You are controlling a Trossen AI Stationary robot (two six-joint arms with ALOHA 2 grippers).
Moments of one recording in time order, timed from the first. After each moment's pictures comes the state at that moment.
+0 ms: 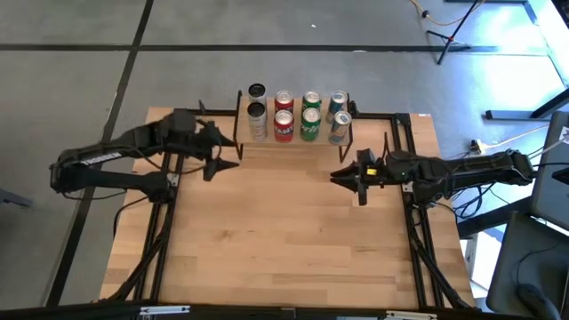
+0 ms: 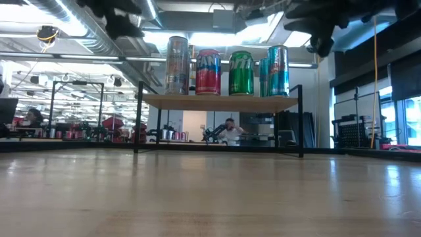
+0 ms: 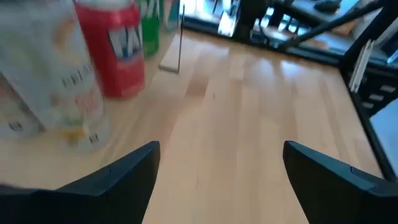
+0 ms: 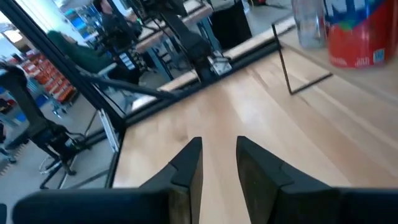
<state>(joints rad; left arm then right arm) 0.31 0.85 0.91 -0.56 0.17 -0.09 0.06 0.86 0.60 0.04 0.05 0.49</state>
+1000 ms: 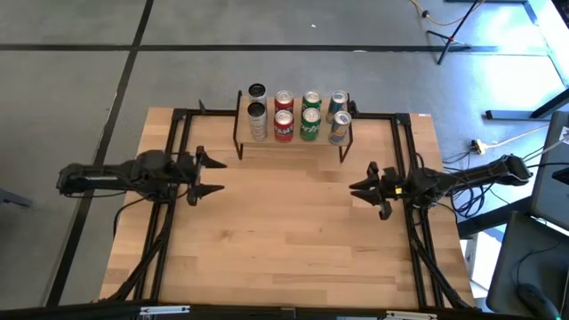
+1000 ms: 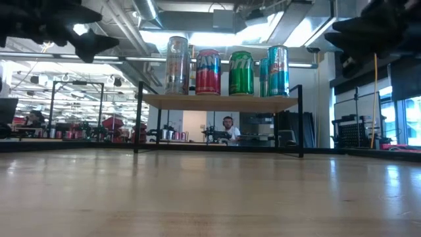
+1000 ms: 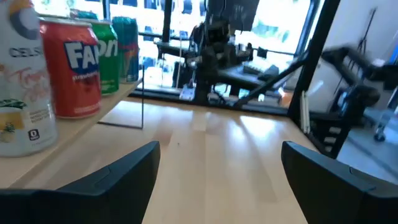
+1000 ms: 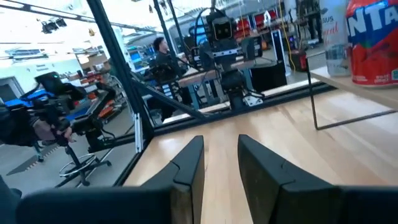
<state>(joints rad) 0.06 0.25 0.24 -0.03 0.02 -0.14 0.19 0.45 0.09 0.45 0.09 0.29</state>
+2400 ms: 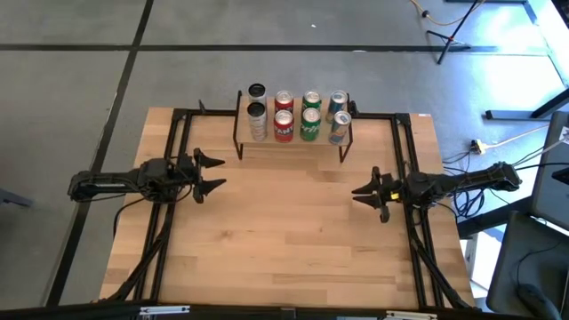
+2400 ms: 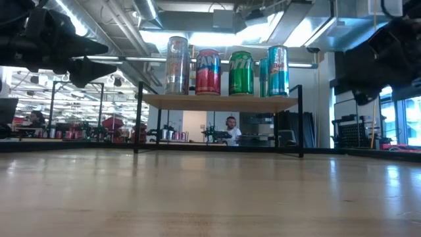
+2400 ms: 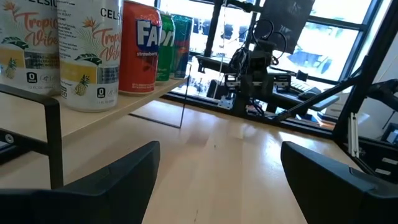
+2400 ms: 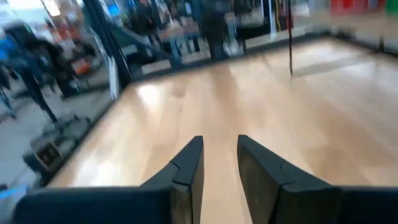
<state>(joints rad) 0.06 0.02 0.01 0.04 -0.16 -0.20 0.19 0.21 0.01 0.05 0.10 0.26</state>
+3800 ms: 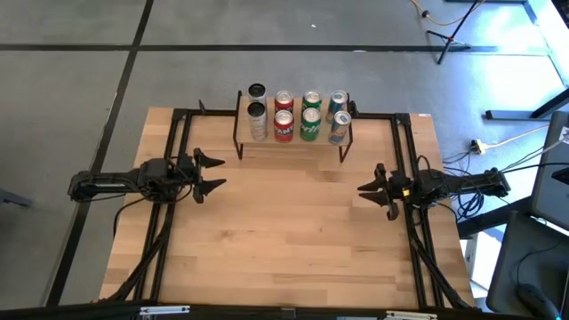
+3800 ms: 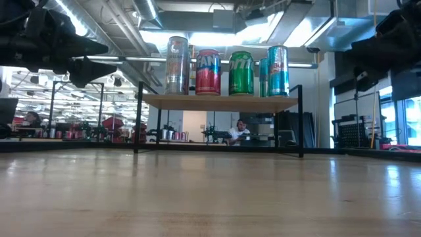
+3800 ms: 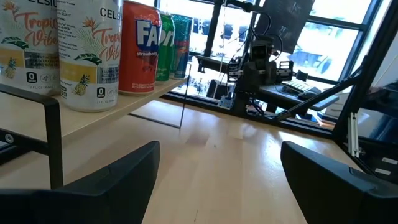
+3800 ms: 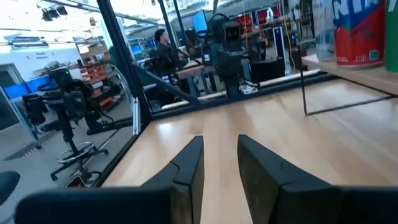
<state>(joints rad) 0.06 0.02 0.01 0.04 -0.16 -0.20 0.18 0.00 0.01 0.03 0.06 0.26</state>
